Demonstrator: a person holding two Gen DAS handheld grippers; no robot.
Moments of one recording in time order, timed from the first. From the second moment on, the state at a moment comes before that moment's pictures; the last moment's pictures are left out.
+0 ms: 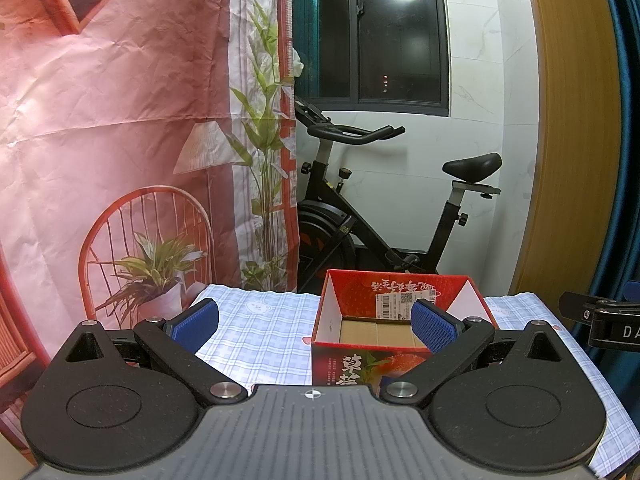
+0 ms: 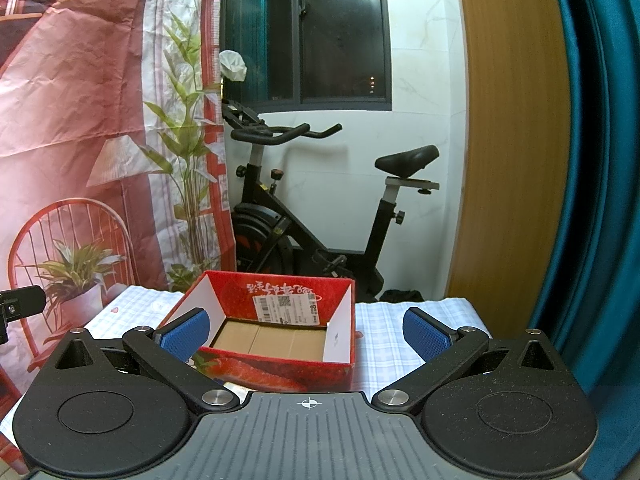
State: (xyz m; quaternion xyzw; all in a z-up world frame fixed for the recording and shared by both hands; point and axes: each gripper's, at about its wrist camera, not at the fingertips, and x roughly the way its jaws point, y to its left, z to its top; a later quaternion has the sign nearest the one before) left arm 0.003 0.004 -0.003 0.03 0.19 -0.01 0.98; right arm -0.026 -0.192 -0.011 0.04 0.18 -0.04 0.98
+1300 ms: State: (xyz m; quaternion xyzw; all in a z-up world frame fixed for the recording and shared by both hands) left arm 0.031 0.004 -0.170 0.05 0.34 -0.10 0.93; right arm -0.028 -0.180 -0.188 0.09 0.29 0.03 0.95
